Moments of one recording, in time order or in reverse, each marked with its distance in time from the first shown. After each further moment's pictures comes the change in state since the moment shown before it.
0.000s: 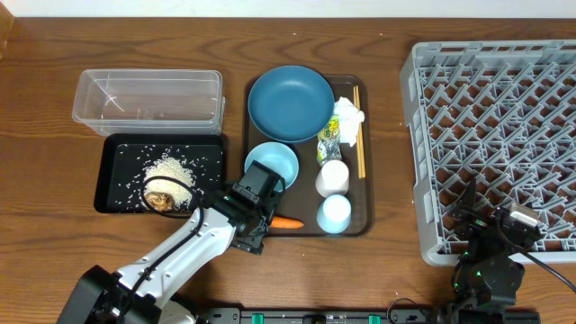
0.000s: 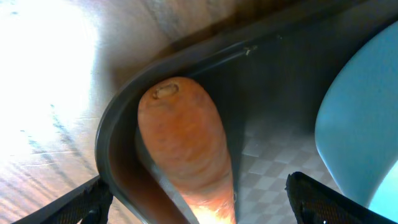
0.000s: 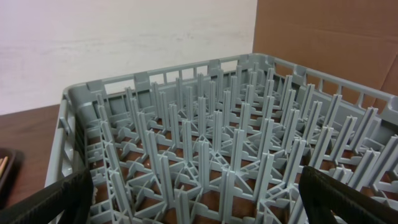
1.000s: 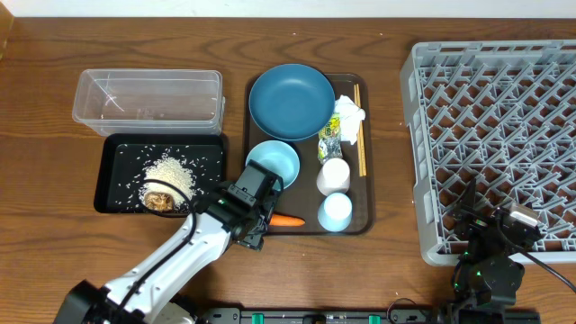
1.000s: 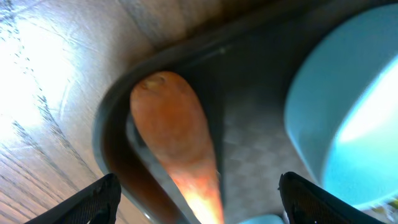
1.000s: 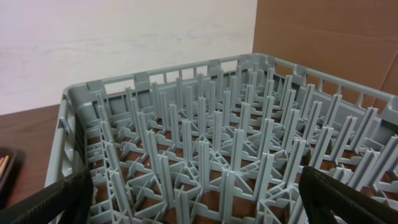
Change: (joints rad) left arm 0.000 -0.057 0.000 -0.009 -0.020 0.003; right arm 0.000 0.000 0.000 0.000 0.000 0.000
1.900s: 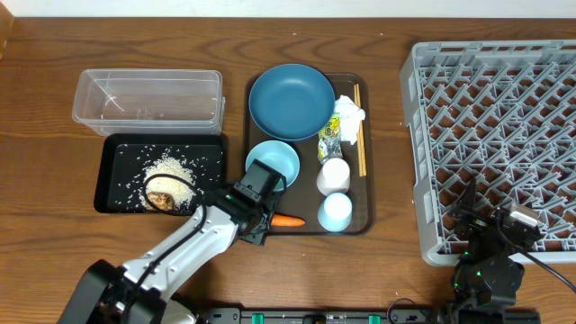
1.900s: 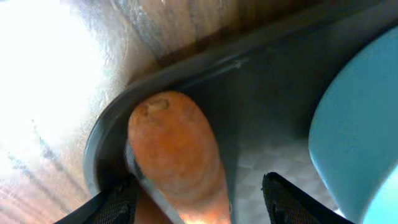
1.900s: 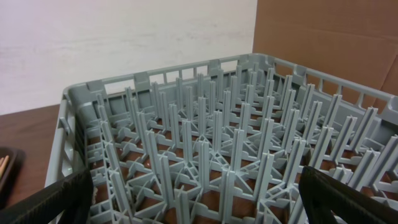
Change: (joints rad) left arm 0.000 0.087 0.000 0.042 -0.003 0.000; right arm 0.000 0.000 0.000 0.000 0.000 0.000
